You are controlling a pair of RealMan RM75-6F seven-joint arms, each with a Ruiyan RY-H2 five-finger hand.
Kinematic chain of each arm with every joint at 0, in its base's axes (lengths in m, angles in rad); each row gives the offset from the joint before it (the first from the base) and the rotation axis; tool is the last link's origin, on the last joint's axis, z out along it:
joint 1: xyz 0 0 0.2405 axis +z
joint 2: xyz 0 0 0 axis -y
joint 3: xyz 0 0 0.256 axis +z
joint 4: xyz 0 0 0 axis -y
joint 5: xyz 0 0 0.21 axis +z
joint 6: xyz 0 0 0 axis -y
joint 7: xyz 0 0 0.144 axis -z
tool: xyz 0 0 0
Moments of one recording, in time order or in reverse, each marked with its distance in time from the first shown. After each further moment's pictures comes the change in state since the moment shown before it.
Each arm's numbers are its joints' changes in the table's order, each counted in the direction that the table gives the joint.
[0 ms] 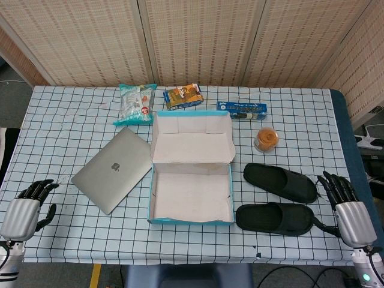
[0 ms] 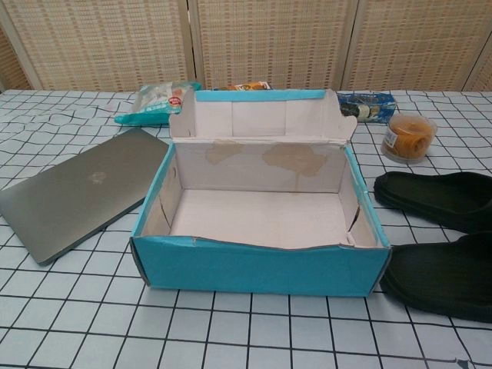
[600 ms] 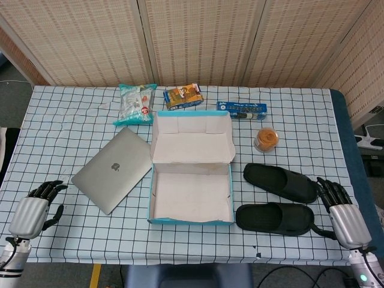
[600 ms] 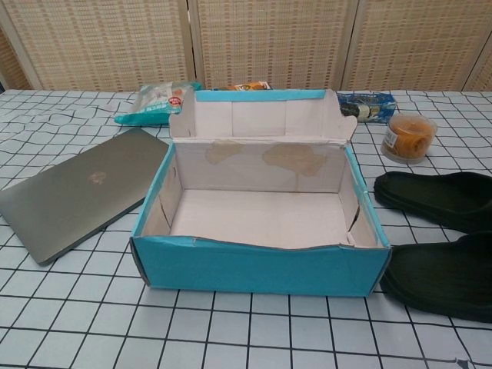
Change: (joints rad) left arm -0.031 0.012 0.020 -0.036 0.017 0.048 0.054; right arm 0.010 -0.033 -0.034 0.054 0.026 0.099 0.031
